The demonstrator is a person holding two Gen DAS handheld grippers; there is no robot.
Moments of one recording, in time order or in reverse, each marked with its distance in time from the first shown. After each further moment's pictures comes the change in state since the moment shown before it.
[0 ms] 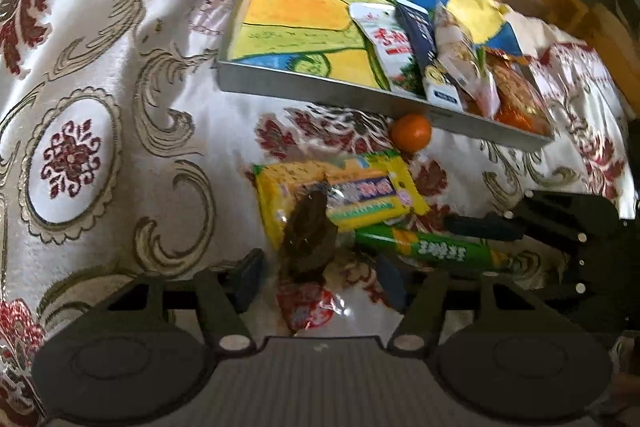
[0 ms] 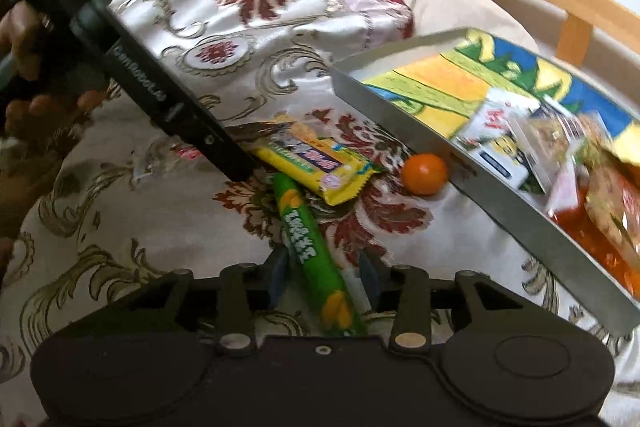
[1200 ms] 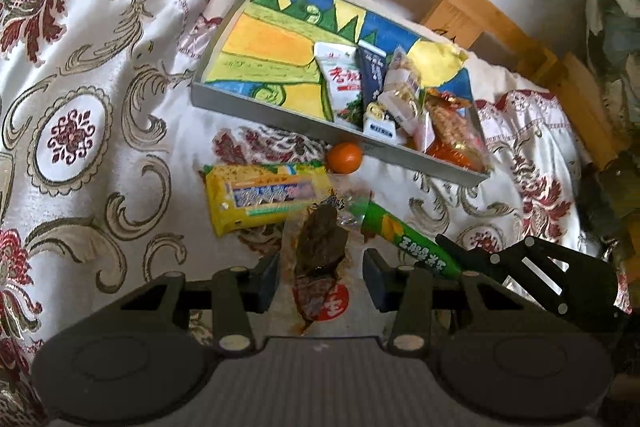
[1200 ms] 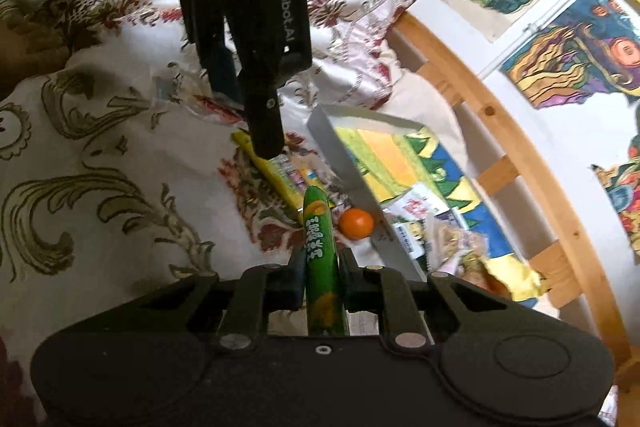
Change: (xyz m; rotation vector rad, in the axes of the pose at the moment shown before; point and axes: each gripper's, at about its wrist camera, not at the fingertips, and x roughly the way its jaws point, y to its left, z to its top) left arm -0.047 -0.032 -0.015 -0.122 -0.120 -0.093; right arm -0.044 0.075 -0.012 -0.439 -0.055 -0.419
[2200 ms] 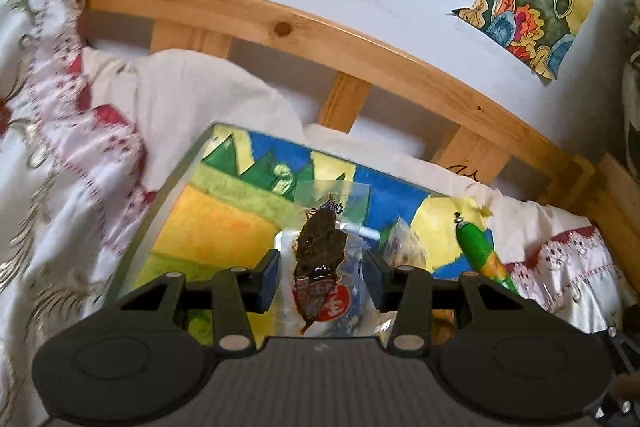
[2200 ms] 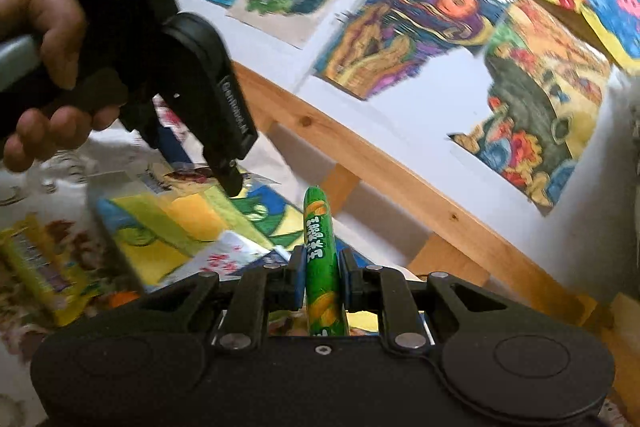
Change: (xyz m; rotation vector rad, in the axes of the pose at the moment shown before) left arm 0.086 -0.060 0.140 0.008 -0.314 0.096; right arm 0.060 -0.134 -0.019 0.336 -0.145 -0.362
